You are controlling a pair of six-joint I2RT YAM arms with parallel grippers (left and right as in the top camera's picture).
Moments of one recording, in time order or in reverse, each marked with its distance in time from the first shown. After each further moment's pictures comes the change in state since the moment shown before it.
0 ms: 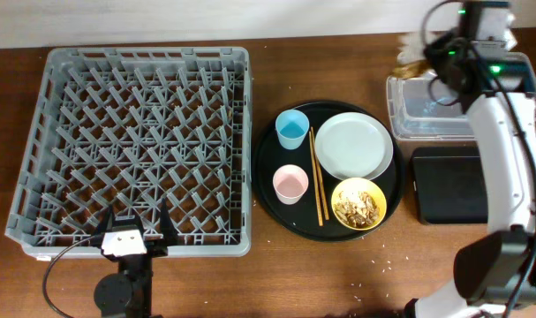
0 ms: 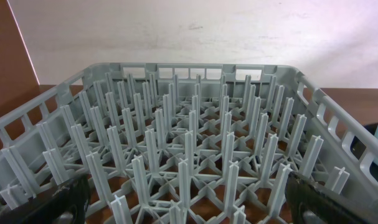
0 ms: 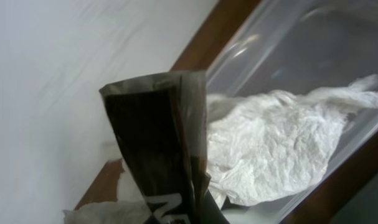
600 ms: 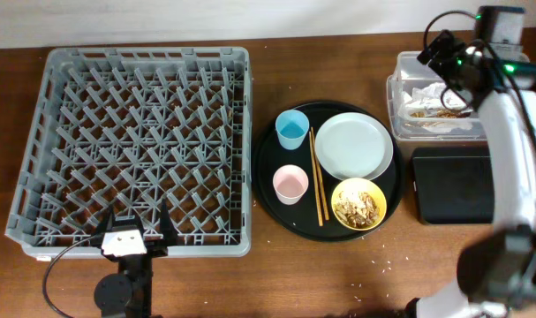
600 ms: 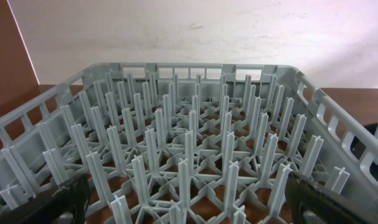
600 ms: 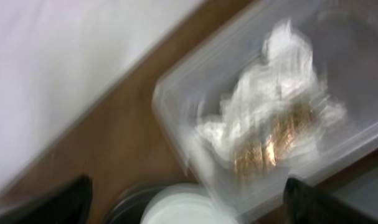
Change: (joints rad) left arm 0.000 0.001 0.000 0.000 0.000 0.000; right arm -0.027 -0.056 -0.003 -0.151 -0.203 -0.298
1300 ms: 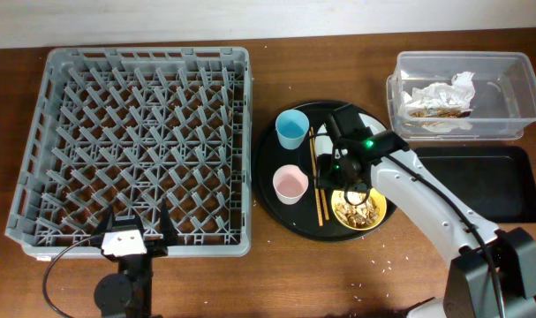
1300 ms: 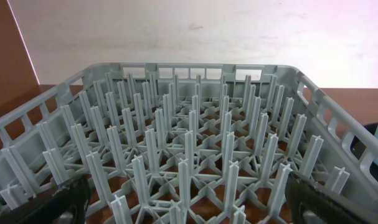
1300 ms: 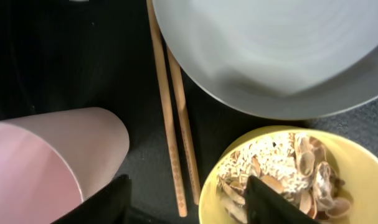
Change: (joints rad) left arm 0.000 -0.001 0.000 0.000 0.000 0.000; right arm 0.534 -0.087 -0.571 0.024 -0.003 -0.050
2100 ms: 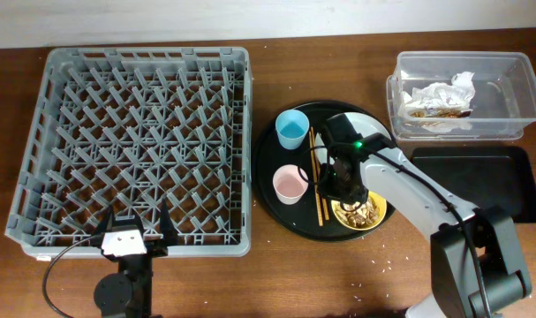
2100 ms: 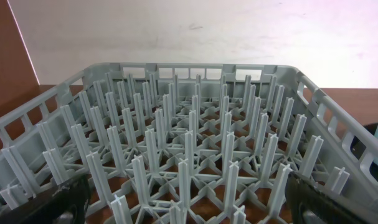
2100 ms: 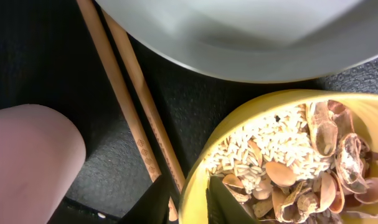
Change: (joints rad) left arm 0.000 0.000 0.000 0.000 0.000 0.000; right arm 0.000 0.093 -0.041 -0.020 -0.015 0.131
